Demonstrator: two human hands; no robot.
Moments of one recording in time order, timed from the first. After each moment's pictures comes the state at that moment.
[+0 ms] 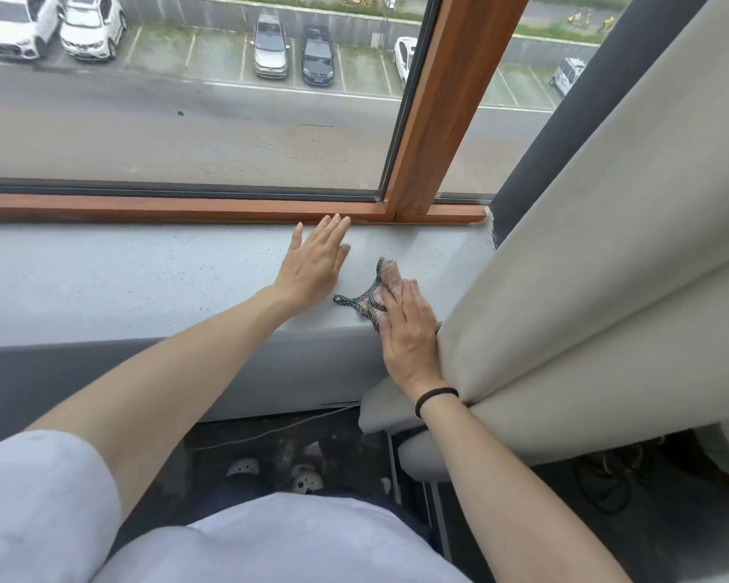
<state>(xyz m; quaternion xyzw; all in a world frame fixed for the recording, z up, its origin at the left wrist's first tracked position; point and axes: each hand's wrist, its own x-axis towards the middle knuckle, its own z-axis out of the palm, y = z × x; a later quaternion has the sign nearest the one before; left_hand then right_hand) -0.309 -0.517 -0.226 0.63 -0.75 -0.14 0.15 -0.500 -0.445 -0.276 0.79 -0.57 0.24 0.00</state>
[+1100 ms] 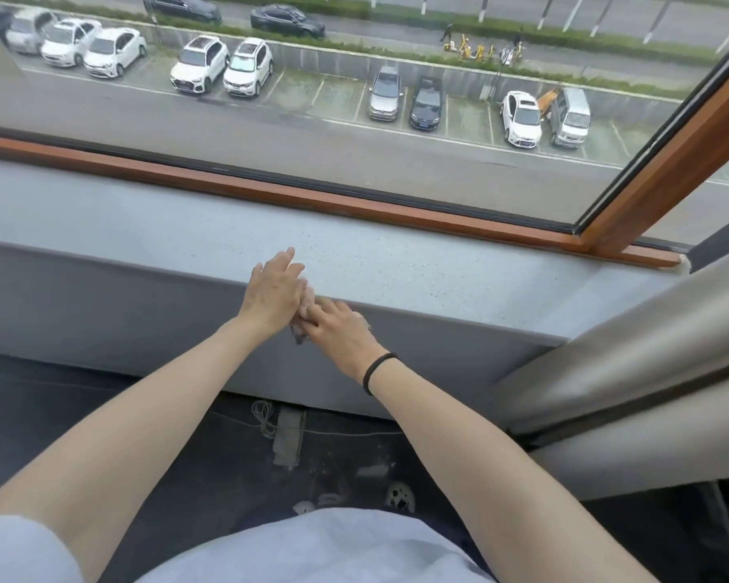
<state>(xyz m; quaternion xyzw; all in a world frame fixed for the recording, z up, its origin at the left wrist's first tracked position) 0.005 -0.317 -0.223 0.78 -0.62 -0.06 0.11 -0.146 -0.332 -0.233 0.98 -0.17 0.01 0.10</state>
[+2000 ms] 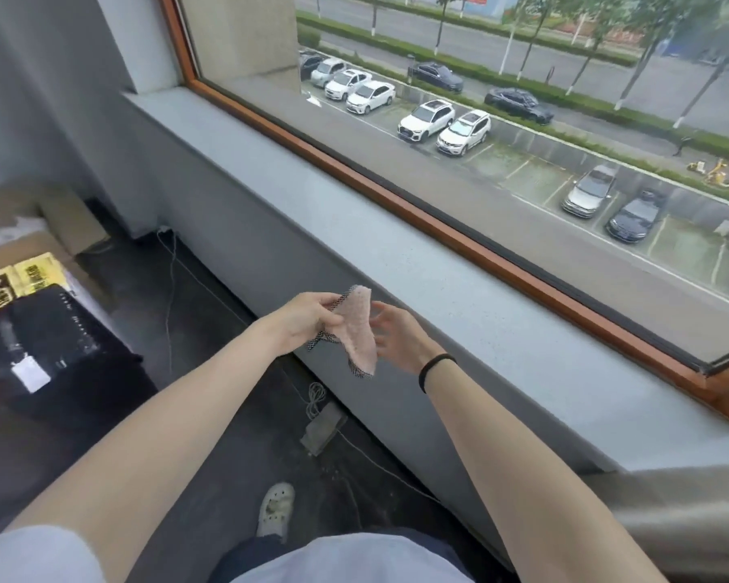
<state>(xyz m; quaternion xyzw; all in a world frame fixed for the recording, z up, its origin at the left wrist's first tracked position) -0.049 -0.187 -0.173 0.65 -0.16 -0.47 0.58 -0.152 -0.333 -0.203 0.52 -0.31 -0.07 -0.79</state>
